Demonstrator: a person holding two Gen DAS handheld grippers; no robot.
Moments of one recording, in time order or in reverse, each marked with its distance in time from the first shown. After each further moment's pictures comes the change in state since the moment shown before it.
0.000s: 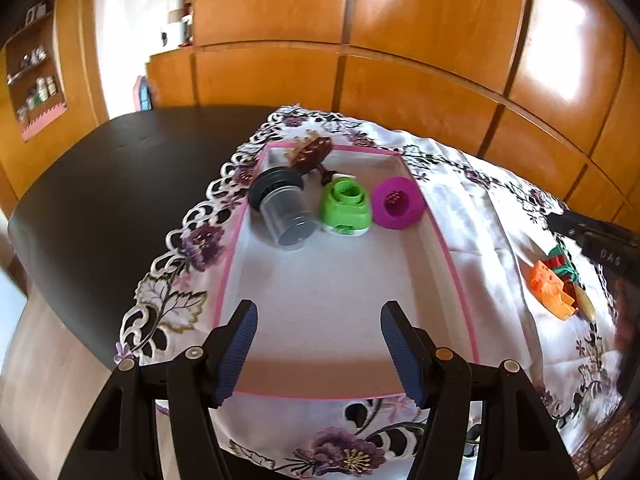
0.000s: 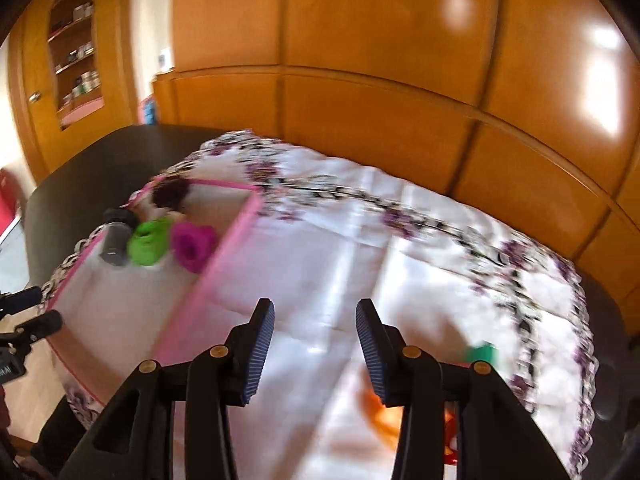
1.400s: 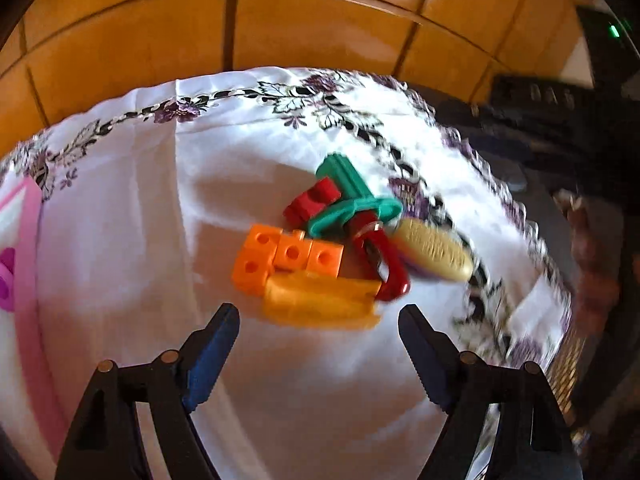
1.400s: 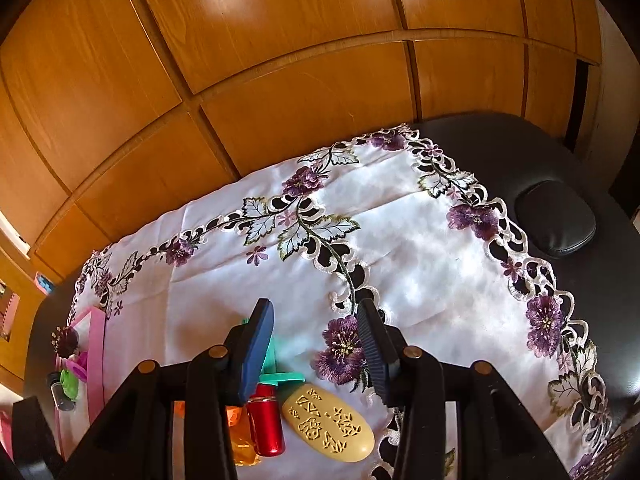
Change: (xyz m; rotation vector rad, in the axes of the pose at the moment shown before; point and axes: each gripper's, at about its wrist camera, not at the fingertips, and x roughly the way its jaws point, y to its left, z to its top) left arm 0.089 -0.293 0.002 0.394 0.259 -0.446; right arm -0.015 -0.197 -0.062 0.685 0.035 -0.145
